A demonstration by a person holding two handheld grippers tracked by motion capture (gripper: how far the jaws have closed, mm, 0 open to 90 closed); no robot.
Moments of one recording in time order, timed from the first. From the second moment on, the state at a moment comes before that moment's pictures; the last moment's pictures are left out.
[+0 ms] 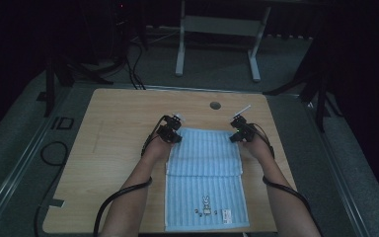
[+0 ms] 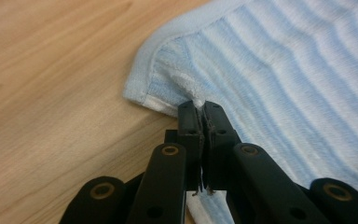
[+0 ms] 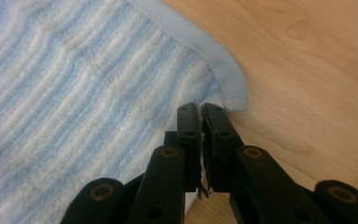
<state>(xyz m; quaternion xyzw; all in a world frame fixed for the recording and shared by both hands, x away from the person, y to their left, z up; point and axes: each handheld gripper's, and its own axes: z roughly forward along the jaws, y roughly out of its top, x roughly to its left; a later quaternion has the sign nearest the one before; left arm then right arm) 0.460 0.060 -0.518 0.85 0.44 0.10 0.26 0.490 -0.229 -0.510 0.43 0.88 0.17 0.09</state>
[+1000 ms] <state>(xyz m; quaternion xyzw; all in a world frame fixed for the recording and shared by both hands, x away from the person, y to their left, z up) 0.373 0.102 -0.404 0.83 0.37 0.16 0.38 0.411 -0.245 -0.370 0.34 0.85 0.33 0.22</state>
